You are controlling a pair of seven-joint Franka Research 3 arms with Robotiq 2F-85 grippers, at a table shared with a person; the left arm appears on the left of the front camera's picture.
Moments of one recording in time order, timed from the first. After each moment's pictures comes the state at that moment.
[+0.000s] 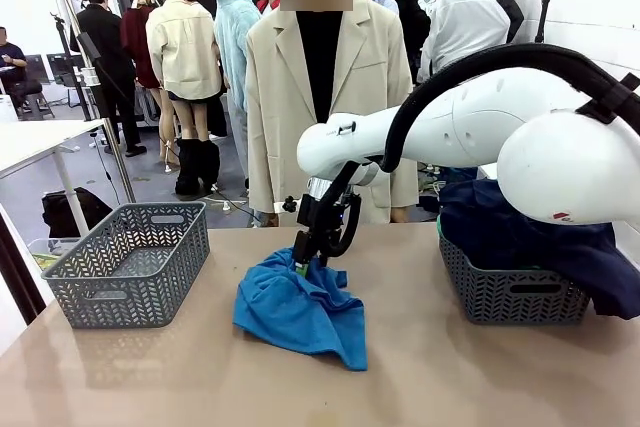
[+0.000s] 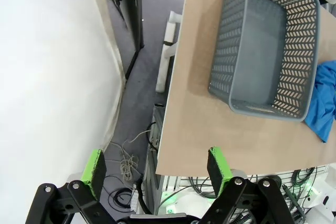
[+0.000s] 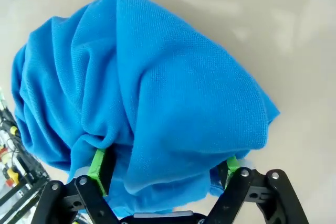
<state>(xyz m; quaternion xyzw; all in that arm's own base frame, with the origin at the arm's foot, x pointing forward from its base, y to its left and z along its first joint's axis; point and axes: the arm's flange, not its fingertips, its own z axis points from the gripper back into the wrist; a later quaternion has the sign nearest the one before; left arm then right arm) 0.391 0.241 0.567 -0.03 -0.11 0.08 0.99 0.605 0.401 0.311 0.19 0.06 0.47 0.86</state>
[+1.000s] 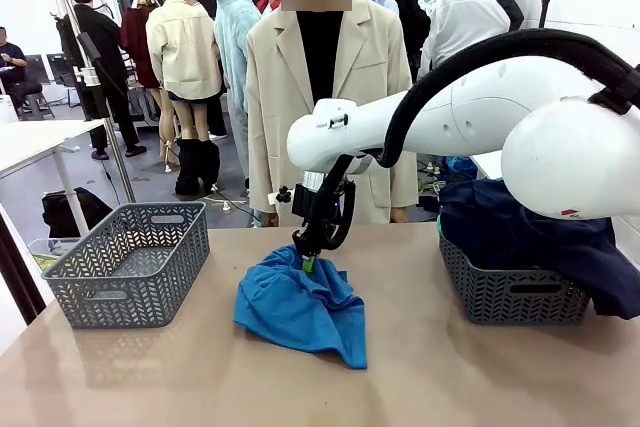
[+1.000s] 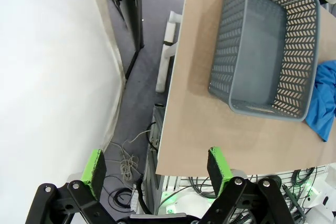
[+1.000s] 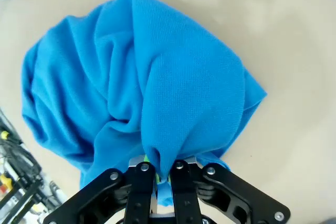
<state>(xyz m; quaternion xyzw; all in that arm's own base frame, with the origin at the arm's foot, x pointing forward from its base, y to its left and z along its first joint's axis) 0.391 0.241 0.567 -0.03 -0.11 0.08 0.99 0.593 0.412 0.344 0.14 0.04 0.48 0.87</state>
